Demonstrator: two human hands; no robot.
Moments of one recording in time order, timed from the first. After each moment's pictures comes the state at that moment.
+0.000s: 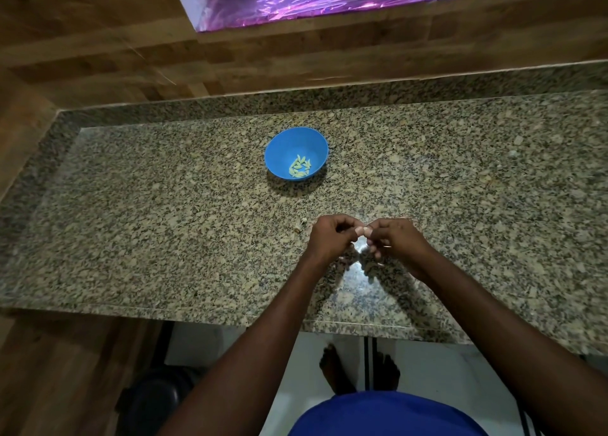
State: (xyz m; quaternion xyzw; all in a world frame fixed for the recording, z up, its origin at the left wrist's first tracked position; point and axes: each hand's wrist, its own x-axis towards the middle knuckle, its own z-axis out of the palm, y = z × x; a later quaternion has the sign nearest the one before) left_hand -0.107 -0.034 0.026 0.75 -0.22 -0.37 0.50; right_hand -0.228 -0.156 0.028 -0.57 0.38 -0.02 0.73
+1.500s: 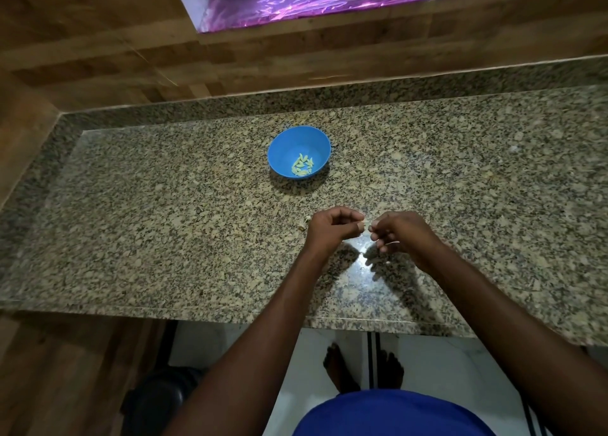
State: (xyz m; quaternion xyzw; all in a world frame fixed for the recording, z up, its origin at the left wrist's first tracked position) left_hand -0.102 -0.026 0.032 0.67 -0.17 -0.41 0.60; right_hand -0.226 -0.150 0.052 -0.56 0.44 -0.03 0.71
